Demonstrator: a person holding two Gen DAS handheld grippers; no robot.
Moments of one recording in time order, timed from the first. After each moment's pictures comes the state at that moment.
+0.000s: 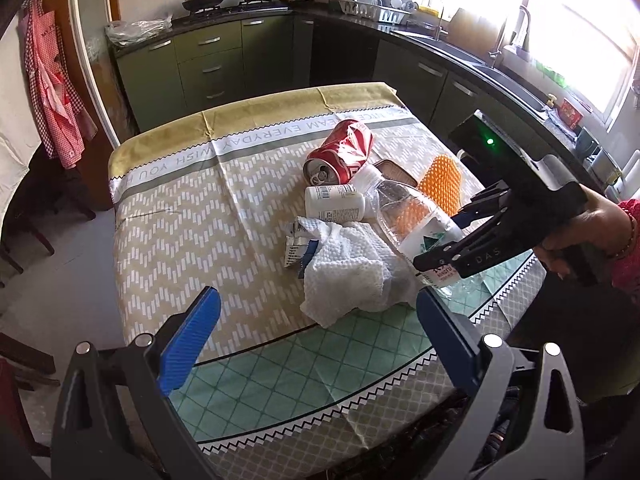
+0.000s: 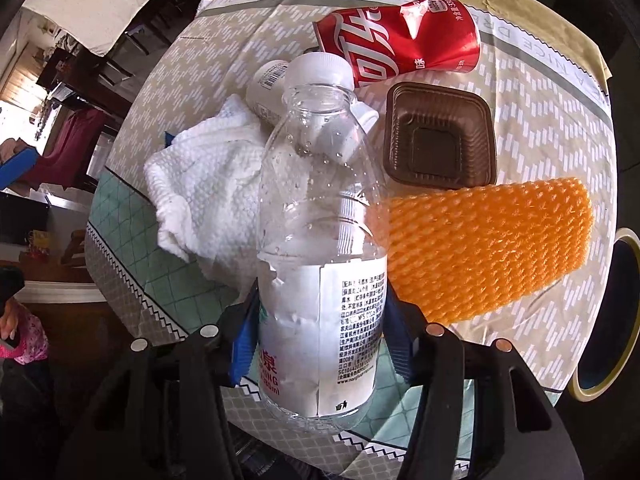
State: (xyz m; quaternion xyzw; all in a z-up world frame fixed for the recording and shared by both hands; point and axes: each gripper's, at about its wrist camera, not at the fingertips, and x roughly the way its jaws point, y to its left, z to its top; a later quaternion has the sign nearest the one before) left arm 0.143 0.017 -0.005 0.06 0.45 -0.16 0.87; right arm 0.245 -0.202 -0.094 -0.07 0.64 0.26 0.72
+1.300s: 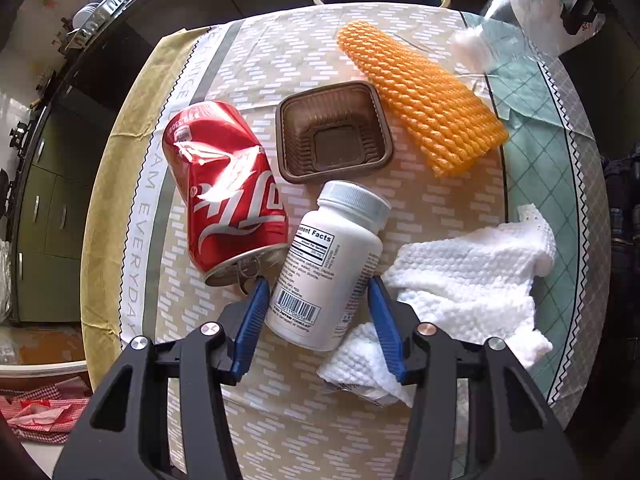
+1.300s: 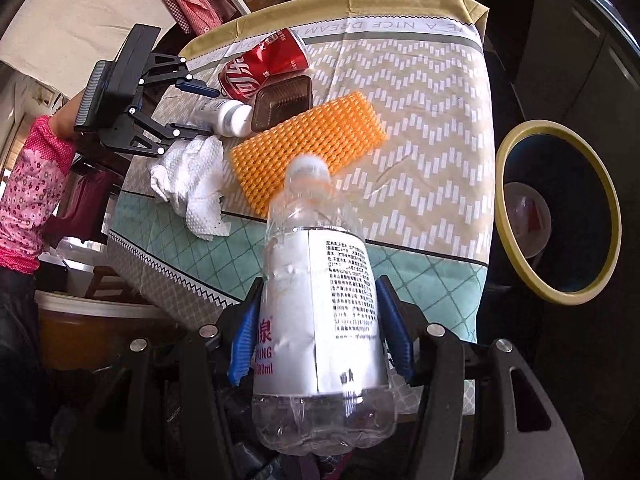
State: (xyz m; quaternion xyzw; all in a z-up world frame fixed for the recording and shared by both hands) left arm 0.282 -0.095 -0.102 0.47 0.44 -0.41 0.65; right arm 0.186 -0.366 -0.051 0.03 0.60 0.23 0.76
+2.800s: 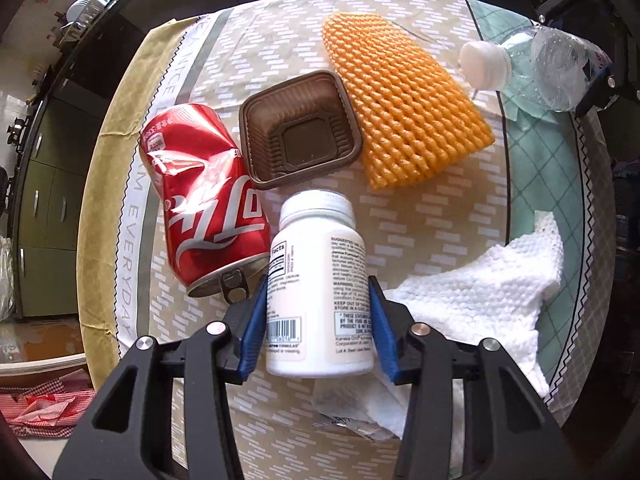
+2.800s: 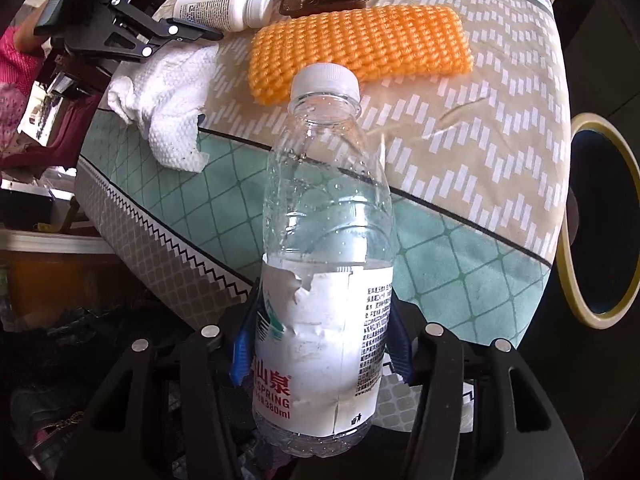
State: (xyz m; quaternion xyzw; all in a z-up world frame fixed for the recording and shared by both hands) left arm 0.282 -0.120 -0.114 0.48 0.46 -0.39 0.64; right arm 0.181 -0.303 -0.128 -0.05 0.67 0.26 0.69
